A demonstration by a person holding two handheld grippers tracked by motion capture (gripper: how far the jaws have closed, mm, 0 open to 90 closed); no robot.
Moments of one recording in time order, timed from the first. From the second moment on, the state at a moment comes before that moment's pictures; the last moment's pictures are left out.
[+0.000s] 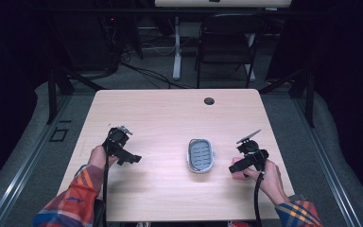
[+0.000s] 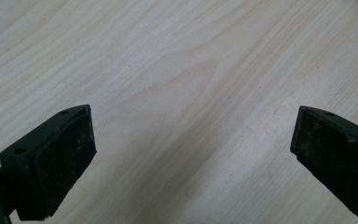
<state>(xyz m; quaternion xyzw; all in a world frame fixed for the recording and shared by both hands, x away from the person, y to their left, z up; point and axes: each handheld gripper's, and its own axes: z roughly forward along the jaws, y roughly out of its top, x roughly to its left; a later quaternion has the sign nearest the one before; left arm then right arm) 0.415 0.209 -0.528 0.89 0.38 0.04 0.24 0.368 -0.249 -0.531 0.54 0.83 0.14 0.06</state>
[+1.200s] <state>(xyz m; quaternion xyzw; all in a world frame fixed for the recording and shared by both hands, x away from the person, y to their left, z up) 0.415 0.209 -0.528 0.89 0.38 0.04 0.24 0.372 -0.244 -0.543 0.54 0.83 0.10 0.04</state>
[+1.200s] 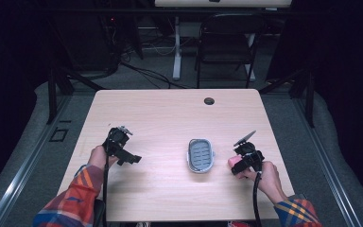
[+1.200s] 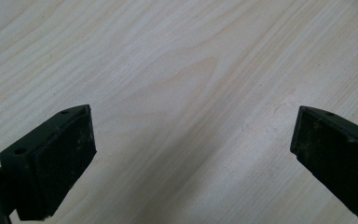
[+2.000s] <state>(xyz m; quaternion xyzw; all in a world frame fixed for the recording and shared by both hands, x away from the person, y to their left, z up) 0.415 0.208 -0.528 0.89 0.38 0.04 0.23 0.373 -0.244 -0.545 0.53 0.84 0.09 0.04</state>
